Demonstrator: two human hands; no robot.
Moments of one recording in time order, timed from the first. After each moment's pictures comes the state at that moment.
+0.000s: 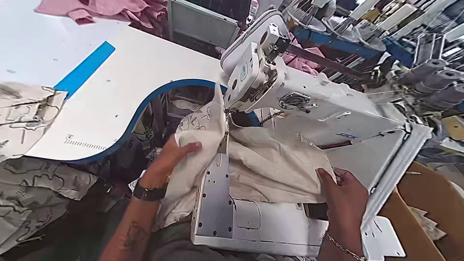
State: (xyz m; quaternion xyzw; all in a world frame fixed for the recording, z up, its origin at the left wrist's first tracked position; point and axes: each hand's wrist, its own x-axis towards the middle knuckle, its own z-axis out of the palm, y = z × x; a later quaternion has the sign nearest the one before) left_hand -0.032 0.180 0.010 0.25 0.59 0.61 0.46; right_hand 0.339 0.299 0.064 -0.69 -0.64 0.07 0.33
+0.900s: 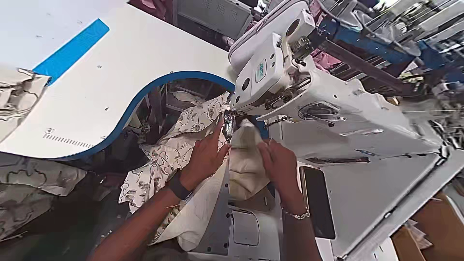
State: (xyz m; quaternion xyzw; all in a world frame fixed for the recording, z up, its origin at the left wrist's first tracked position) left_hand 0.029 0.243 -0.024 0.53 0.70 0.38 0.28; right_hand 0.220 0.330 0.038 -0.46 -0.87 0.05 0.14
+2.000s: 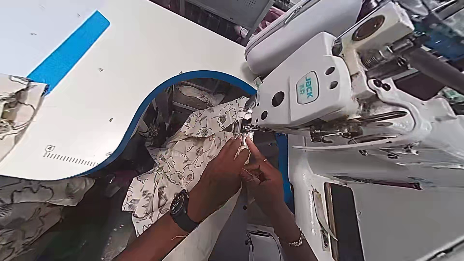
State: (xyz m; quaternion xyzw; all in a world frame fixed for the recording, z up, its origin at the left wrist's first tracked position) left_hand 0.026 0.241 -0.036 0.63 0.61 0.46 0.12; right_hand 0.162 0.305 -0.015 -0.32 -0.80 0.39 0.34
